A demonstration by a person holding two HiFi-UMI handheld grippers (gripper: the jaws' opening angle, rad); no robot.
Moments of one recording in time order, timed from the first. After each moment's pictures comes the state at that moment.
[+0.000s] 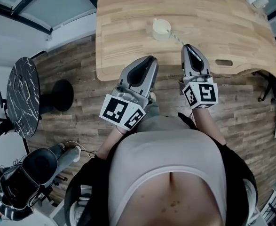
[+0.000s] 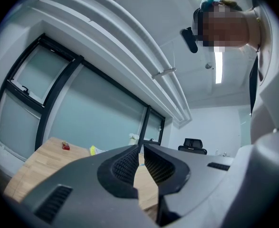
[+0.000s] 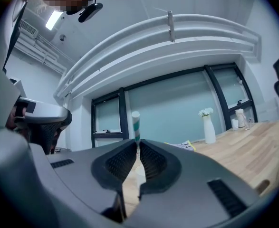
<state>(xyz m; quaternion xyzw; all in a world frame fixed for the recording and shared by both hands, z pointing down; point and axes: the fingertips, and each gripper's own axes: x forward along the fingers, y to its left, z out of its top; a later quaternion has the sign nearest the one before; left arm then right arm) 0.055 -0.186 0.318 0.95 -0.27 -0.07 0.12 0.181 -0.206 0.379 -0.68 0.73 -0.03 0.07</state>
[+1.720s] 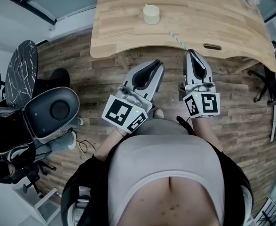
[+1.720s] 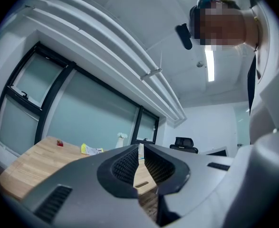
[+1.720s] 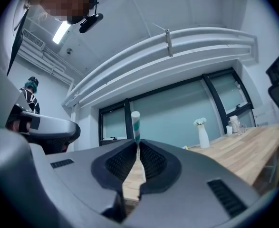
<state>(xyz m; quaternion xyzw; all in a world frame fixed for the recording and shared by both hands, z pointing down) 0.088 -0.028 0.304 0.96 -0.26 -0.07 0.10 0.196 -0.047 0.339 -0.66 0.75 -0.01 0.10</state>
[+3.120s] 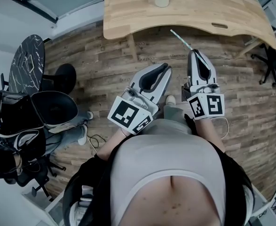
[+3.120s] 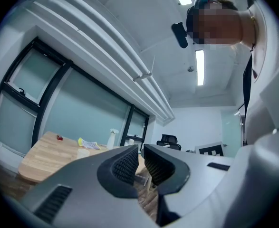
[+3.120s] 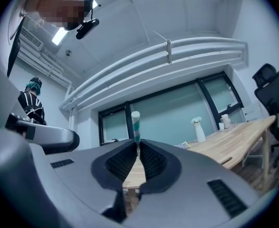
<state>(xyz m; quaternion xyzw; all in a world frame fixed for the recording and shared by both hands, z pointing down) -0.013 0.076 0.310 0.97 -0.20 -0.06 0.11 0.089 0.057 0.336 -0.68 0.72 -0.02 0.13</state>
